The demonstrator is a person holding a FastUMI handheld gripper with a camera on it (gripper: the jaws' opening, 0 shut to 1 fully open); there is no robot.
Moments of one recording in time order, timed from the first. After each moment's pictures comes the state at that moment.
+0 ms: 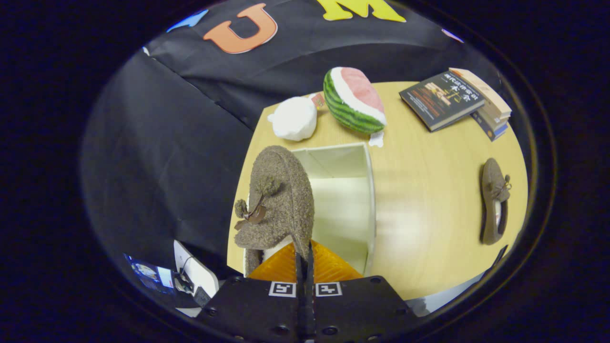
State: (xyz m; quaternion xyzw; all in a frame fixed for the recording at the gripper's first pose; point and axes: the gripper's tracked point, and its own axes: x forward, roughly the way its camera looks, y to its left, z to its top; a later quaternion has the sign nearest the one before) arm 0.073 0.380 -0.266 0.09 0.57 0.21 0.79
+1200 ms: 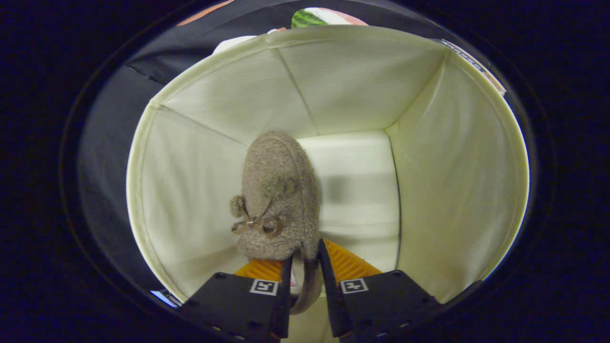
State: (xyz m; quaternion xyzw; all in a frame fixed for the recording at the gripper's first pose) arm 0.096 0.429 -0.397 0.04 0.66 0.11 0.74
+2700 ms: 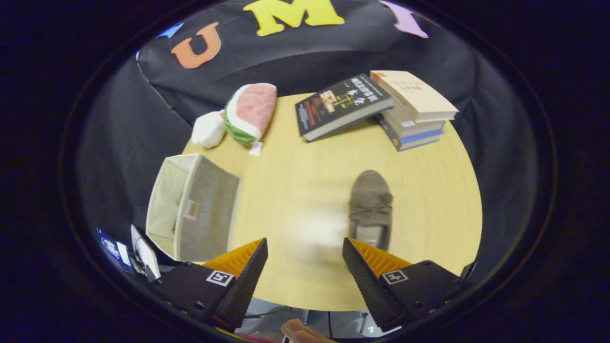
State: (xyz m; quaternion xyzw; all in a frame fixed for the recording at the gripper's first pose) arm 0.159 0.020 -0.293 0.00 0.54 0.14 0.83
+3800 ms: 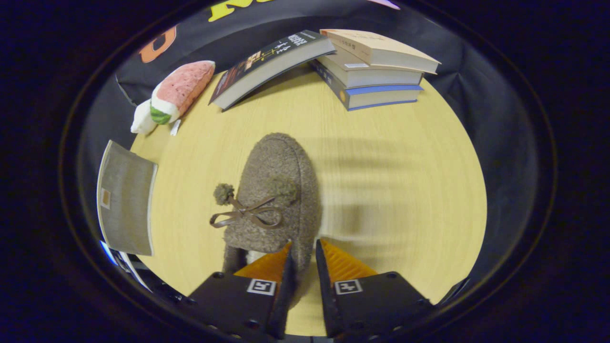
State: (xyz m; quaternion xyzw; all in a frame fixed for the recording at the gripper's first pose) arm 0.205 -0.063 -0.415 -0.01 0.58 0.10 0.81
